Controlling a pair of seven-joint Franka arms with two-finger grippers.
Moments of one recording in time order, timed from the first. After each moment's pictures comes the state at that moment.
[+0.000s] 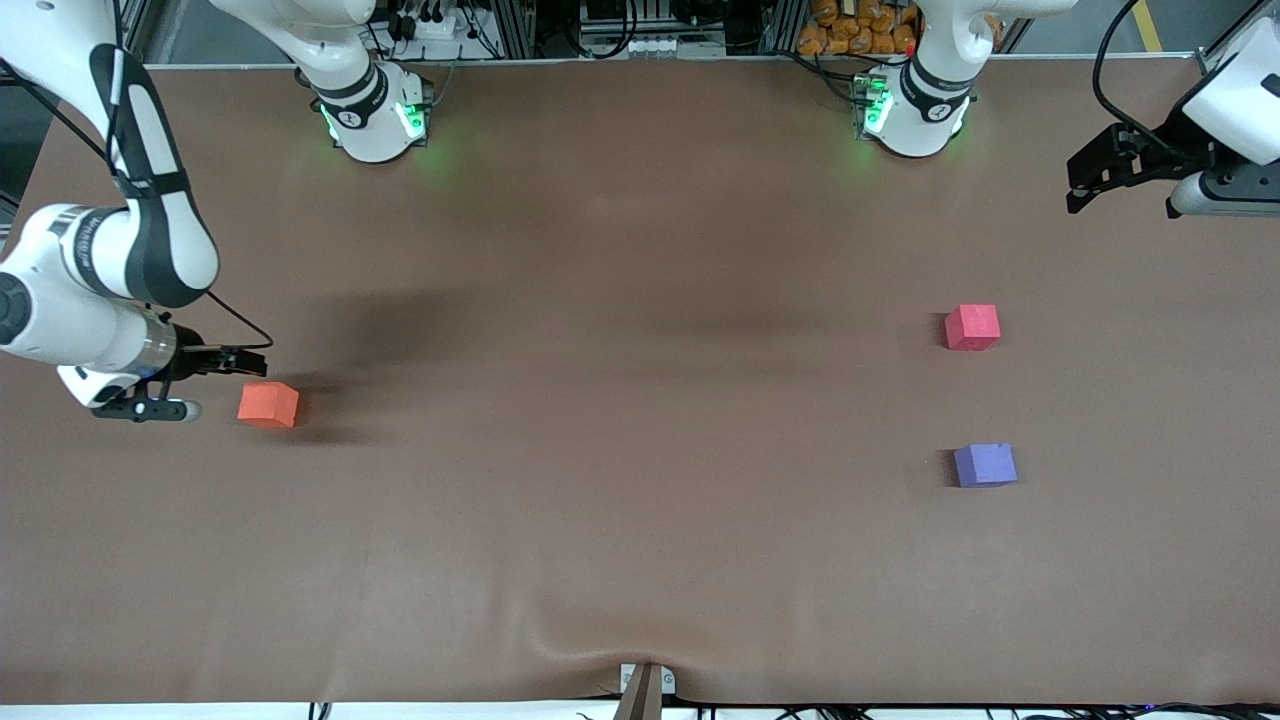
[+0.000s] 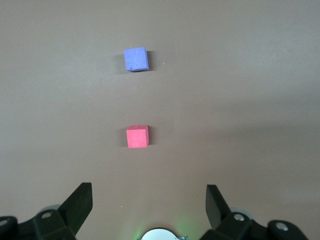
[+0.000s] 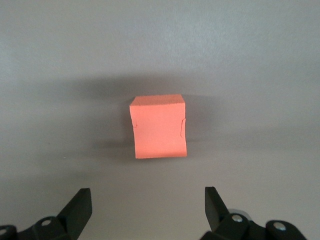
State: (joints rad) left arm -0.15 -0.06 0.01 -1.52 0.02 1.43 -0.06; right arm -0.14 0.29 -0.03 -2.04 -0.02 2.17 -0.12
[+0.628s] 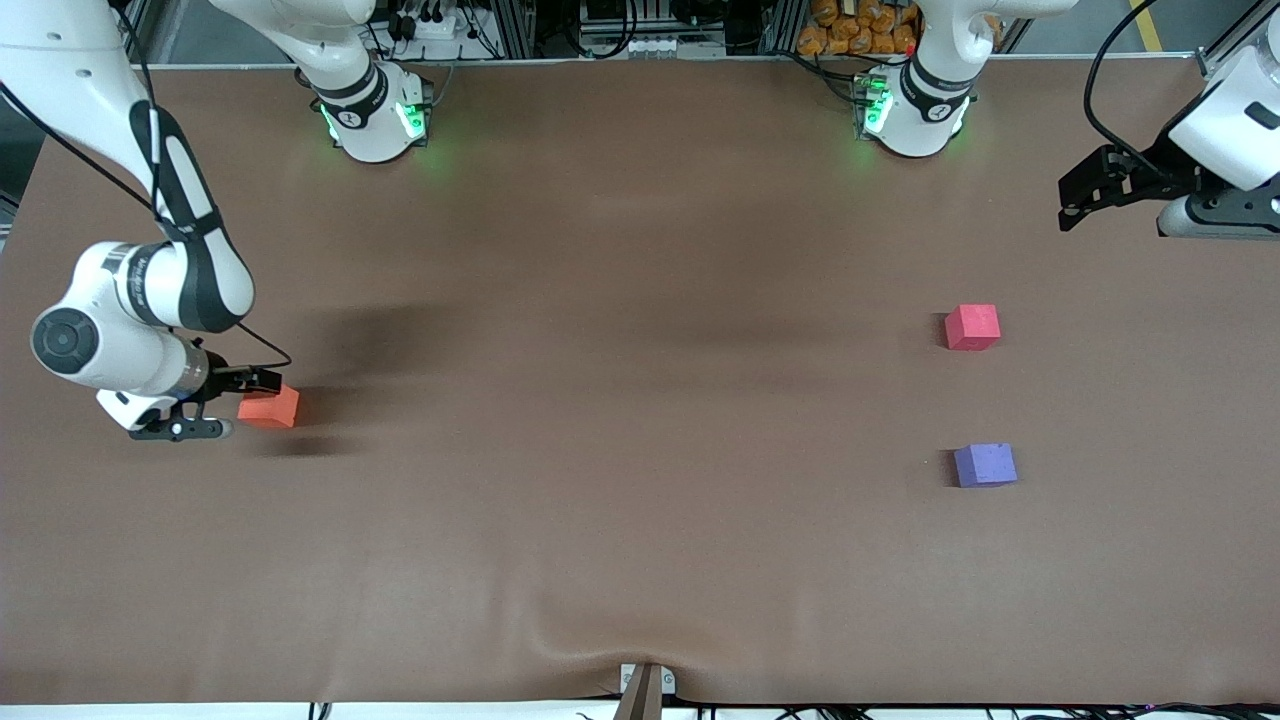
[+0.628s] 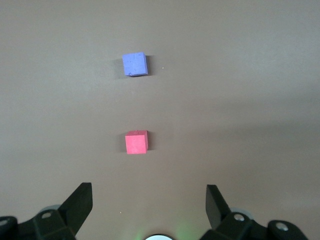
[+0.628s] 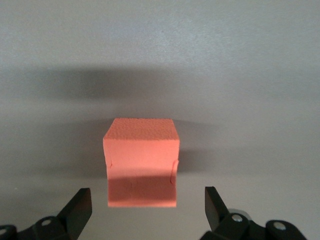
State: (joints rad) left arm -0.15 -0.03 0.01 -1.52 0.02 1.46 -0.06; right arm -0.13 0.43 -0.03 -2.00 -0.10 2.29 -0.12
